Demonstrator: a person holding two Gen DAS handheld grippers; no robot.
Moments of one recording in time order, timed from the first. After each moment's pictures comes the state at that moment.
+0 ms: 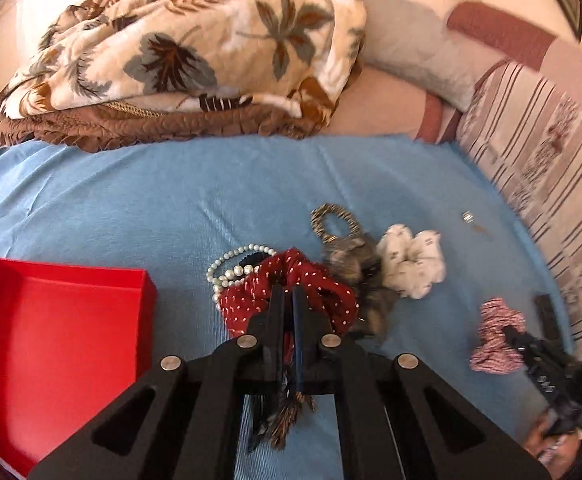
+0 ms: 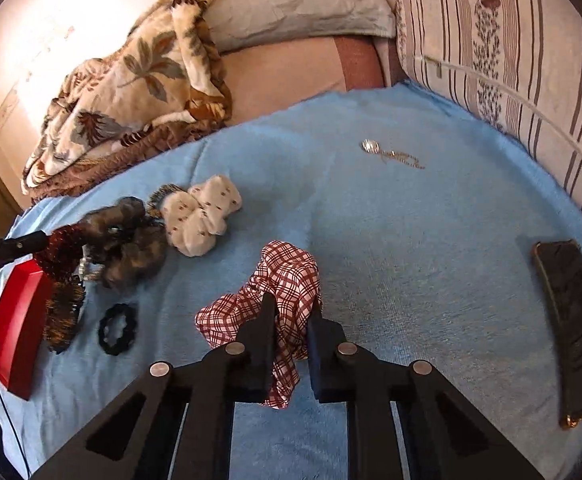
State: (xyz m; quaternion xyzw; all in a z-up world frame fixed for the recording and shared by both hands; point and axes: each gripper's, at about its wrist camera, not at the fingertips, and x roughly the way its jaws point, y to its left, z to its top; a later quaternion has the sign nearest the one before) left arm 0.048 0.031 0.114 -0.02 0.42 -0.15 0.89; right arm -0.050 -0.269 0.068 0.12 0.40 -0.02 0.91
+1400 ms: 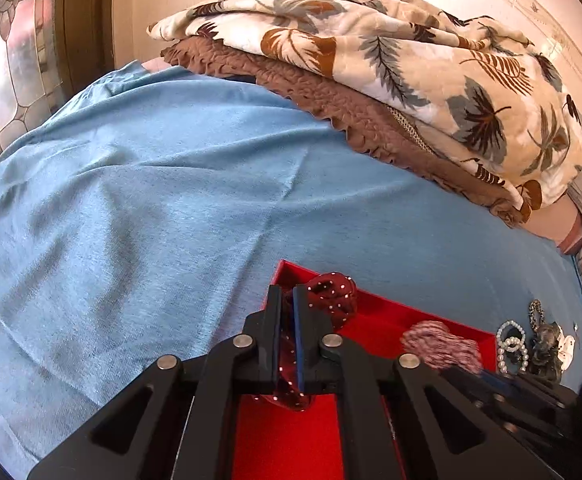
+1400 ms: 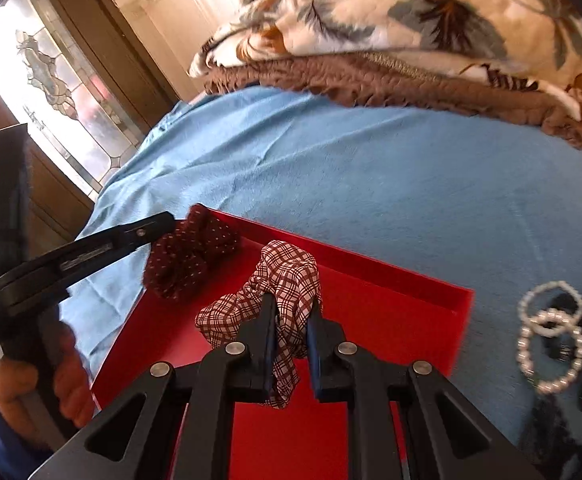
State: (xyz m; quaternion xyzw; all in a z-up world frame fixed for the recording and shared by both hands) left arm 0.094 0.340 0.090 -0.13 0.43 0.06 0.89; right arm 0.097 0.132 0.066 0.06 0.48 0.29 0.83
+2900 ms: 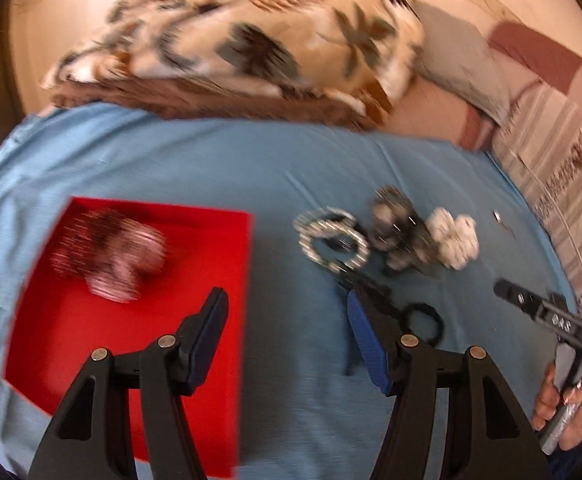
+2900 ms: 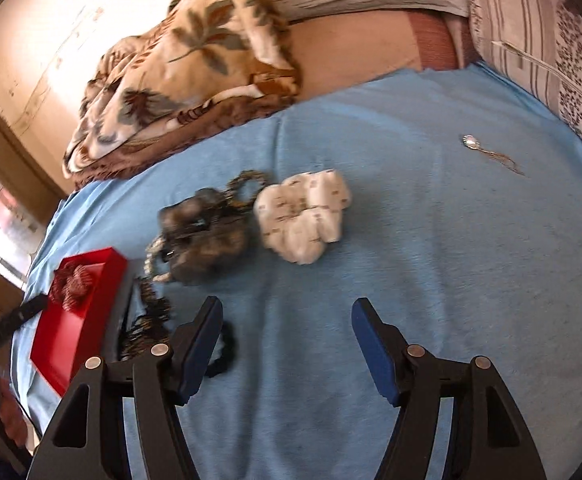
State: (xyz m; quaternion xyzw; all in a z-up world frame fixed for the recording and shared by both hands) left arm 0.001 0.090 0.104 -0.03 0.45 -0.08 0.89; right arm 0.001 -0.216 0.076 0.15 0.45 0.07 0.88
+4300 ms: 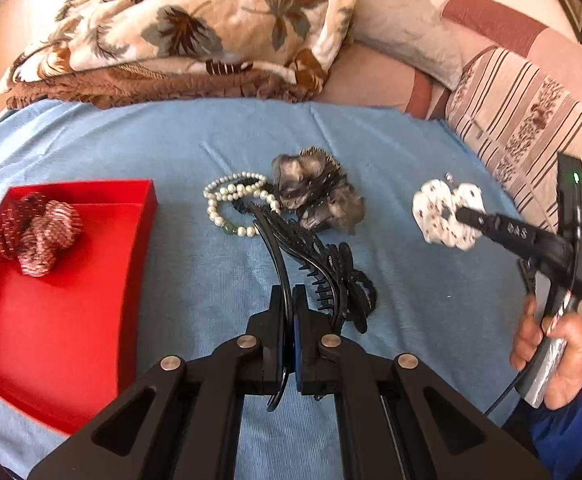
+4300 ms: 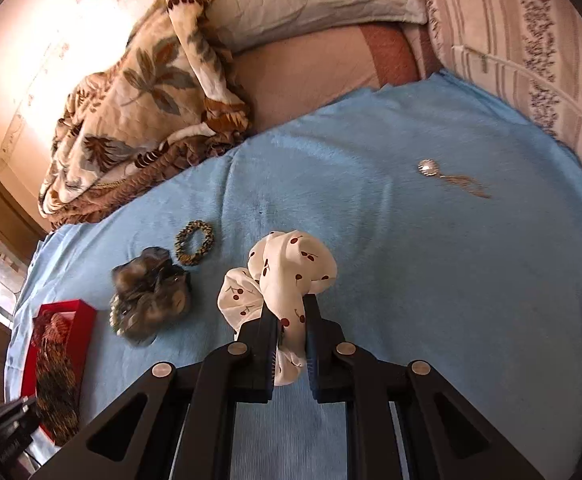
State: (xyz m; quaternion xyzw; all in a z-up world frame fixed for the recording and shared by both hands) left arm -0.024 0.034 0.099 -0.03 0.45 -0.15 0.88; right arm 0.017 -0.260 0.081 0.18 0.42 0.02 0.89
